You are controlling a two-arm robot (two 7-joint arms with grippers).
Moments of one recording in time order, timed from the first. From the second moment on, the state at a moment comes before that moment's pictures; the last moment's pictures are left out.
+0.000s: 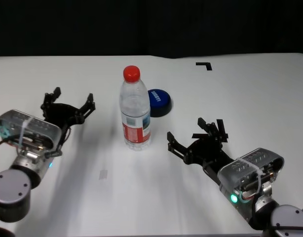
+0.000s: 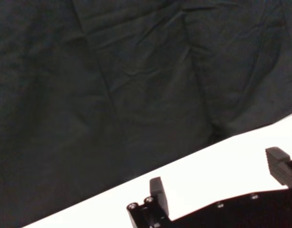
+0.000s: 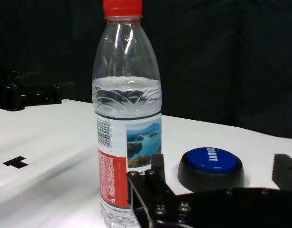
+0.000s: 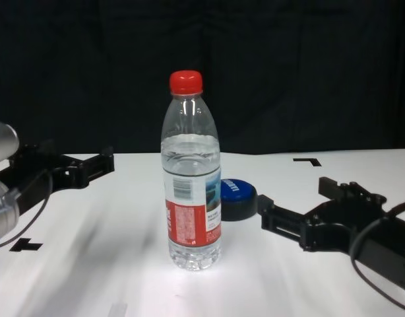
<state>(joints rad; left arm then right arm) -0.14 0.19 0.11 -1.45 0.15 -0.07 -0.13 -0.07 0.17 -0.28 -1.71 0.10 -0.01 0.19</state>
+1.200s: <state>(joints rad) -0.27 0.19 0.16 -1.31 0.13 -0.12 -0.15 -0.07 0.17 -0.28 -1.71 0.10 -0.01 0.19</state>
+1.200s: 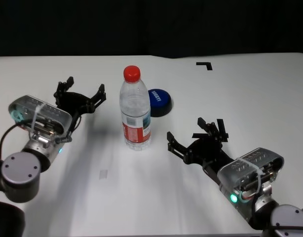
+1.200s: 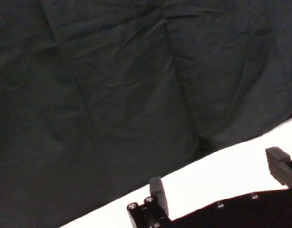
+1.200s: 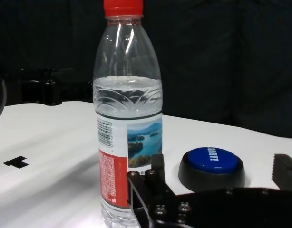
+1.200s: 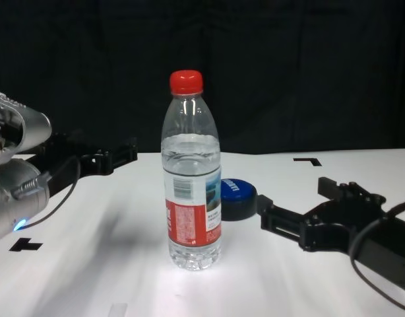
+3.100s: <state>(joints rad) -0.45 0.17 0.23 -1.08 0.12 -0.20 -0.19 -0.07 0.17 -0.28 -1.71 0.10 -0.01 0.19</state>
